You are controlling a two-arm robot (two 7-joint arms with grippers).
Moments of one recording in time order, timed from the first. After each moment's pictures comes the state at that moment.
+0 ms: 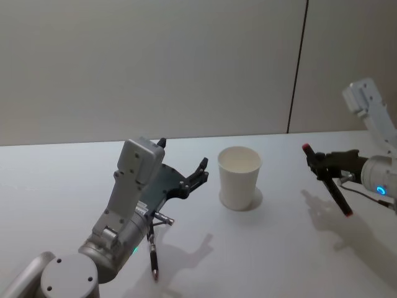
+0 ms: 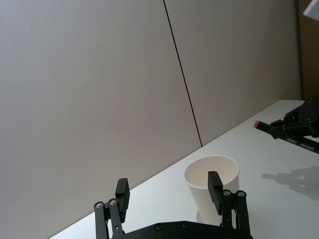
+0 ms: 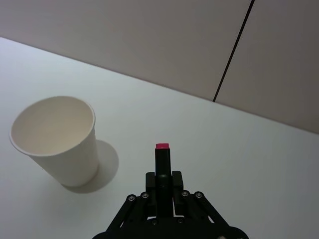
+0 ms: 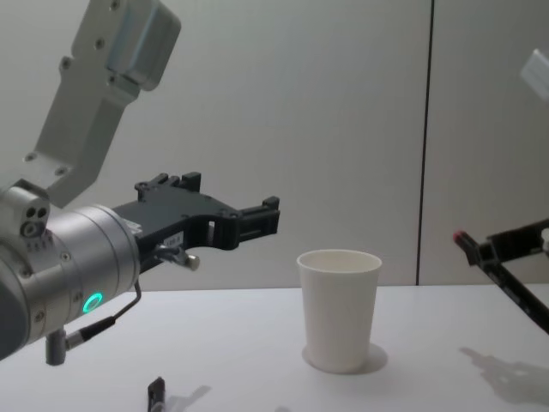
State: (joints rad) left arm -0.24 0.38 0.45 -1.63 -0.20 0.01 -0.01; right arm 0.51 0.31 -0.26 -1.37 0.15 0.63 0.38
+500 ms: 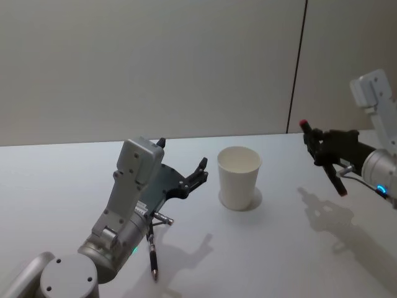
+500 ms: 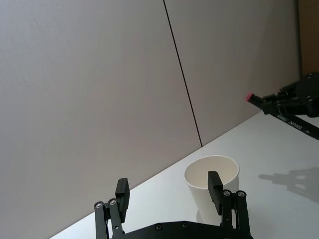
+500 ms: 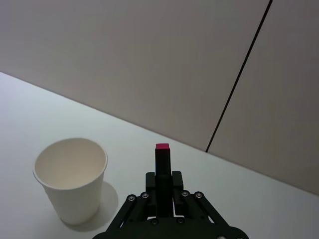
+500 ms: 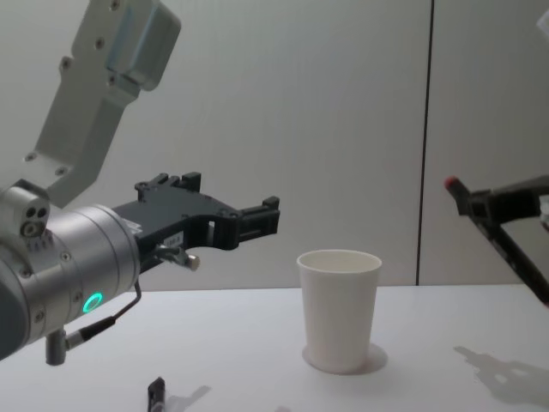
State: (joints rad) left arm -0.24 0.38 0.45 -1.63 -0.20 0.01 -0.01; right arm 0.45 0.33 -0.26 -1.44 0.16 0.40 0.34
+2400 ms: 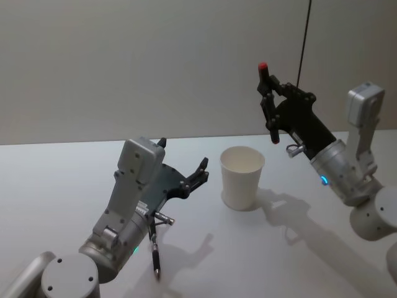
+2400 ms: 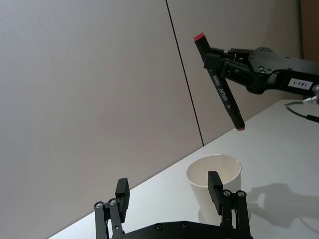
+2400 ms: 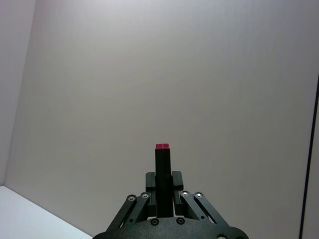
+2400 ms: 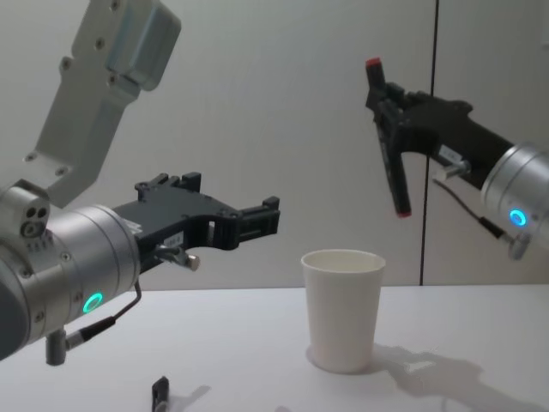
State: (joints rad) left arm -0.24 0.38 0.45 -1.63 -0.20 0.01 -0.01; right arm 0.60 0.14 -0.35 -0.99 0.31 -0.54 0.42
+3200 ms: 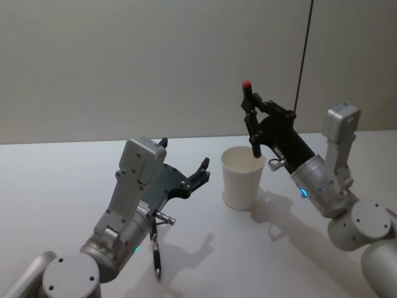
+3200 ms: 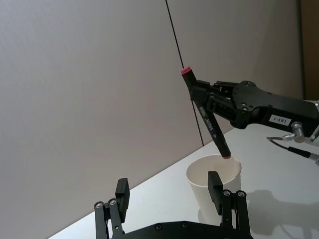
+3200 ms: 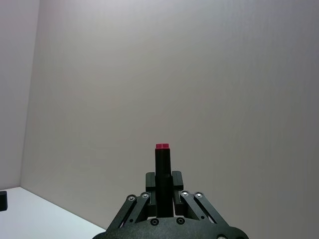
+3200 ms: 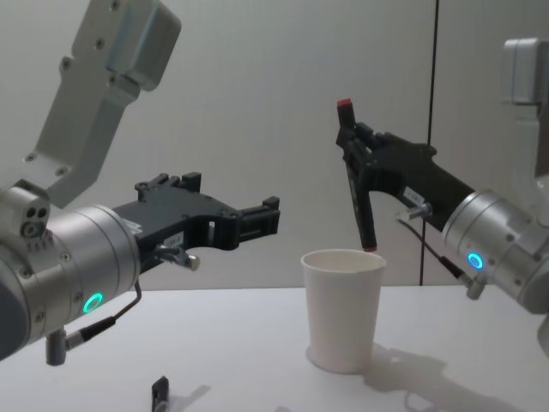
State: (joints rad) left arm -0.24 0.38 0.45 -1.63 -0.20 0.01 -0.01; right arm 0.68 0.06 -0.39 -0.73 0.39 -0.68 0.48
